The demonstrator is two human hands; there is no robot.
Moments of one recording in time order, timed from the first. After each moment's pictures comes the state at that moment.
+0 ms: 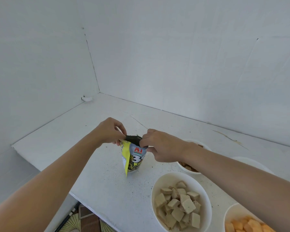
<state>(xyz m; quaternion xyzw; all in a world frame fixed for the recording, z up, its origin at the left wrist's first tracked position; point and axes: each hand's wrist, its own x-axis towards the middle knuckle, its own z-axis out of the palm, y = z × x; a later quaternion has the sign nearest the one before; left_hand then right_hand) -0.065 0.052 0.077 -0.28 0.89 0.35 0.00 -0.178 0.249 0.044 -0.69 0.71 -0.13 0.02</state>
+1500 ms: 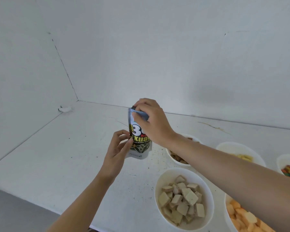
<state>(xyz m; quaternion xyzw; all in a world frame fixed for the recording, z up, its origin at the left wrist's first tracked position) -0.051 0.100 0.008 -0.09 0.72 0.67 -0.18 -0.171 0.218 0.077 -0.42 0.76 -0.48 -0.14</state>
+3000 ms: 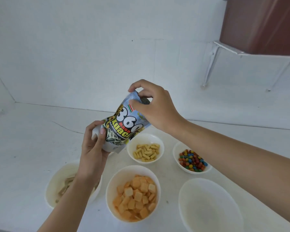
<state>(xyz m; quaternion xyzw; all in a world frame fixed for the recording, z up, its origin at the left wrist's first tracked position) -0.092 0.392 0.042 -0.01 0.54 0.80 -0.25 -0.178 0.559 0.162 -0.35 0.77 -0.52 -0.09</state>
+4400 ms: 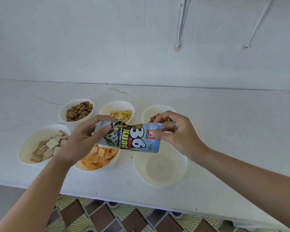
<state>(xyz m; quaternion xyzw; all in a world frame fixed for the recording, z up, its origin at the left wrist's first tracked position) -0.046 0.496 0.028 0.04 0.78 0.62 -0.06 -0.117 0.777 0.033 -0.20 0.73 -0.65 0.11</state>
